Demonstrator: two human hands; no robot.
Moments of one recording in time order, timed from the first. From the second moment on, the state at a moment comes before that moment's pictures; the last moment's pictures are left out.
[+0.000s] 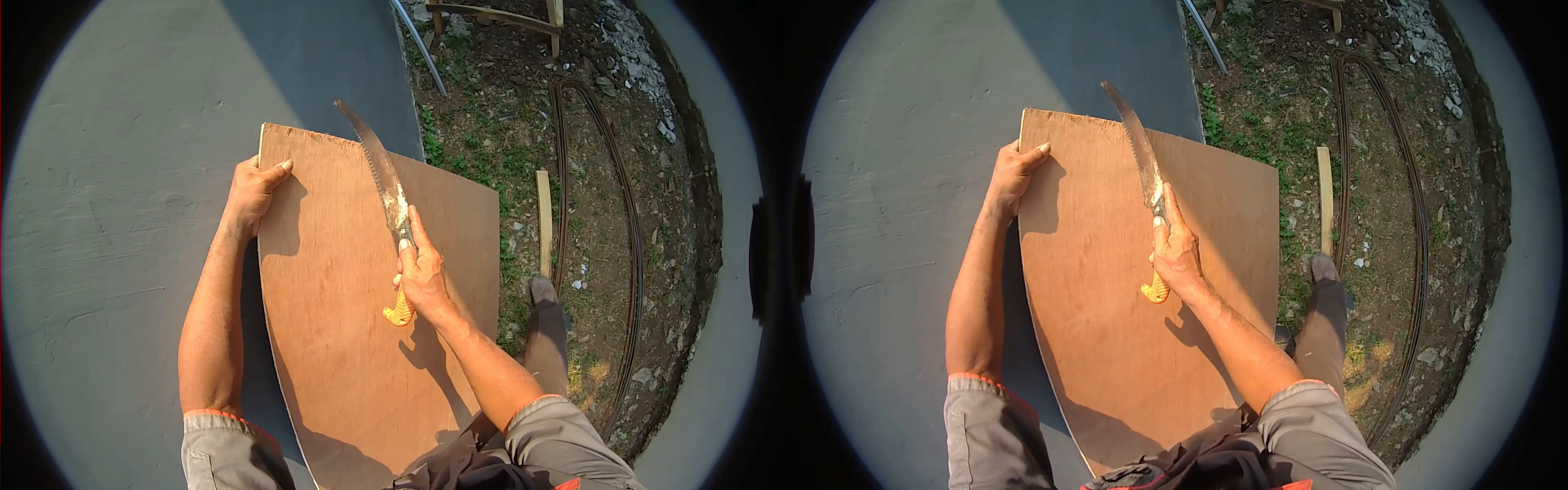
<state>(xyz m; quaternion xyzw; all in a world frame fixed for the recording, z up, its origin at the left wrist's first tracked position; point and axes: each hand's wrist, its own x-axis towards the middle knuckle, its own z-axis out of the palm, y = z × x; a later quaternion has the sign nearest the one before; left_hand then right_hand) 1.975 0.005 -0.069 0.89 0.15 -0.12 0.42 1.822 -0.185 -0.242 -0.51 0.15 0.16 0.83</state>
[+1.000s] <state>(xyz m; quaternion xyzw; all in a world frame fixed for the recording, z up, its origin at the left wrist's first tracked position) 1.972 -0.001 -0.065 0.88 0.11 -0.13 0.44 1.883 -0.188 -0.249 -0.60 0.11 0.15 0.78</state>
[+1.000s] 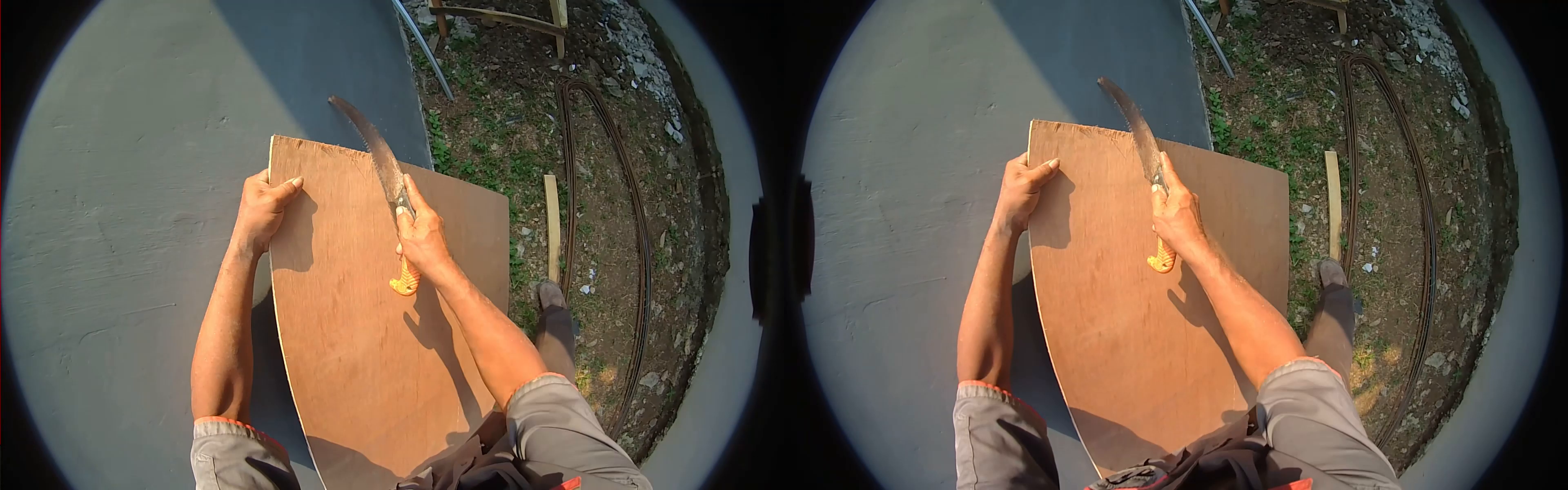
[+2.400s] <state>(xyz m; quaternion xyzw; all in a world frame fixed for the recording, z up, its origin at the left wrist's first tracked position) 1.976 0.006 -0.072 0.90 0.14 -0.11 0.40 1.770 -0.236 -0.225 -0.52 0.14 0.19 0.82</state>
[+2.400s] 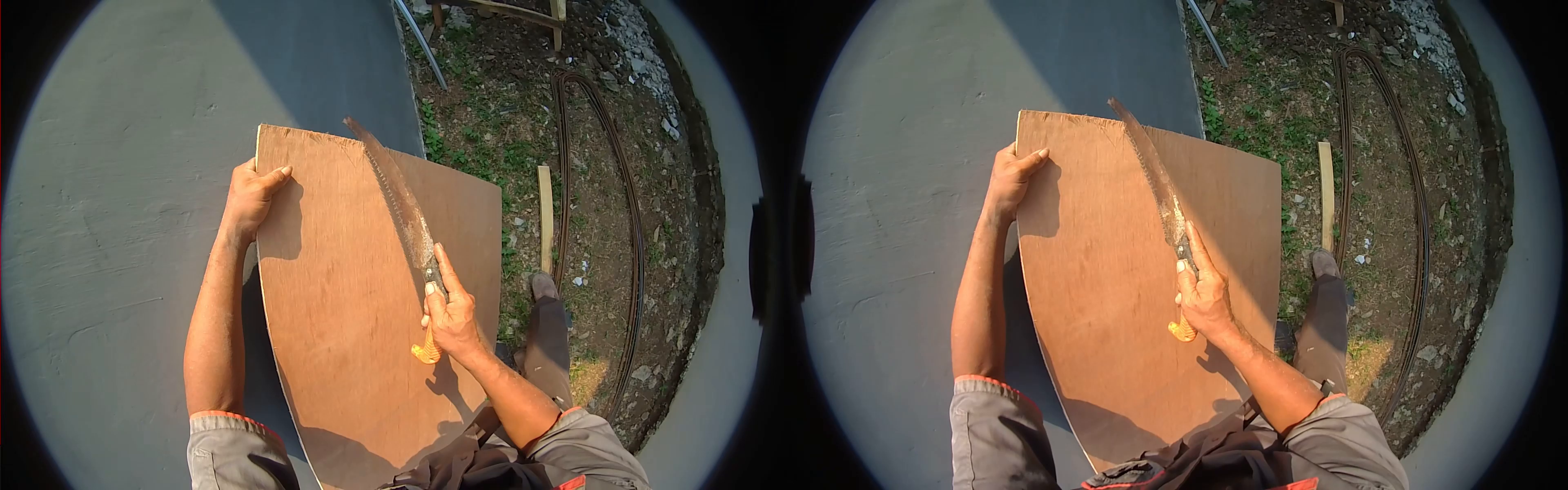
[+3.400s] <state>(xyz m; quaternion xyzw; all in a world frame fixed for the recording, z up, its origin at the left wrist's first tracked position) 1.977 0.000 -0.076 0.89 0.09 -0.11 0.43 1.788 -0.233 -0.220 -0.58 0.12 0.16 0.79</state>
